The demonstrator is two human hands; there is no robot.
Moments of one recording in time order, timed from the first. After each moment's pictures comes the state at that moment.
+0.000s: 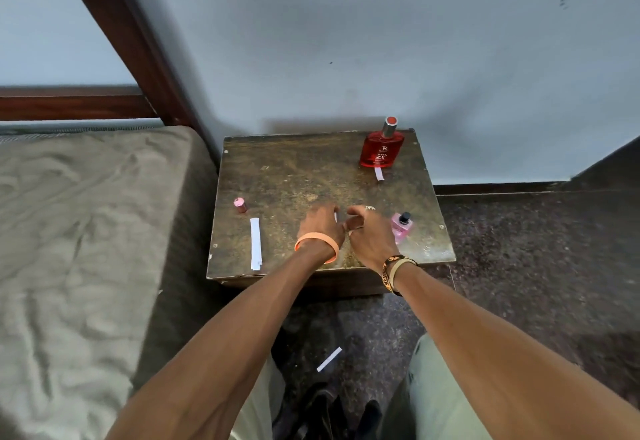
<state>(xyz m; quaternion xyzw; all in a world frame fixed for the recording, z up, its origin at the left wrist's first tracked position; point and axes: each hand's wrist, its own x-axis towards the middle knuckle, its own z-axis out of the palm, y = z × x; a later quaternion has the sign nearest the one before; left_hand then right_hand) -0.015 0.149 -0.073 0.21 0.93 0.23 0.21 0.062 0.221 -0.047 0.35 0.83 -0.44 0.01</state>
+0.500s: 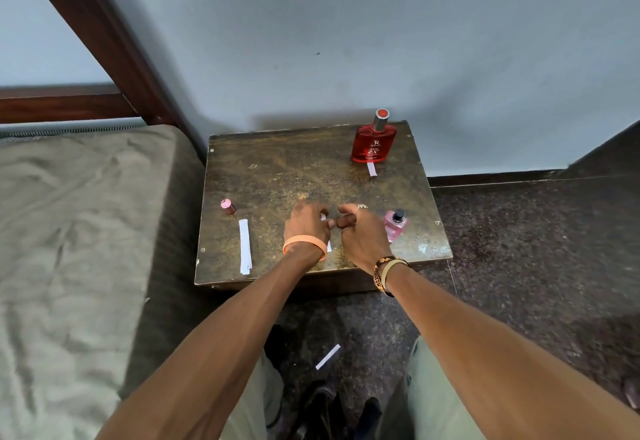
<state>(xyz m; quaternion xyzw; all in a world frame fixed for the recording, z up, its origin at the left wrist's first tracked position) -0.021 0.149 -0.084 0.20 0.94 0.24 0.16 0.061 0.226 -0.062 0.35 0.81 -0.47 -0.01</state>
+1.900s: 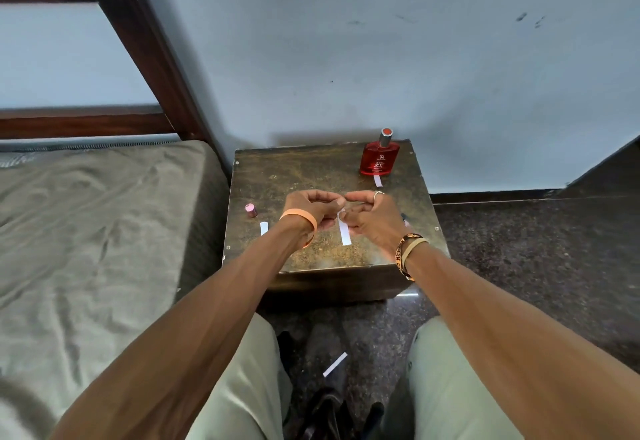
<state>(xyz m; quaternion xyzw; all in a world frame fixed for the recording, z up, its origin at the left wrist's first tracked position) -0.029 0.121 0.002 -0.01 0.70 0.60 0.38 0.067 0.229 0.003 0.34 0.68 -0.65 -0.03</state>
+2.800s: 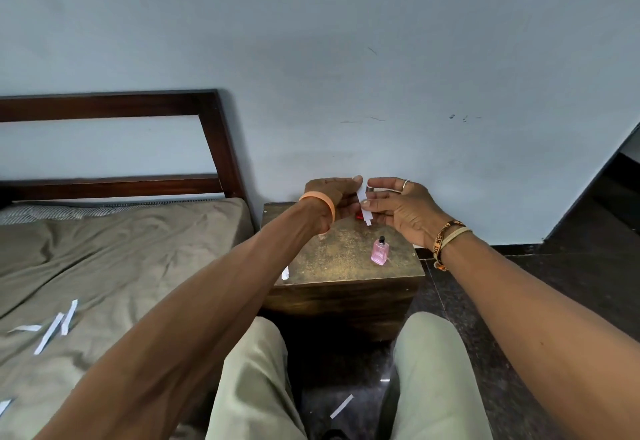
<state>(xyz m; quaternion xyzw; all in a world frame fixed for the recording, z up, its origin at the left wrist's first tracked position) 0.089 0.080 0.201 0.05 0.61 0.71 0.34 0.187 0.198 0.186 0.22 0.59 -0.76 -0.13</state>
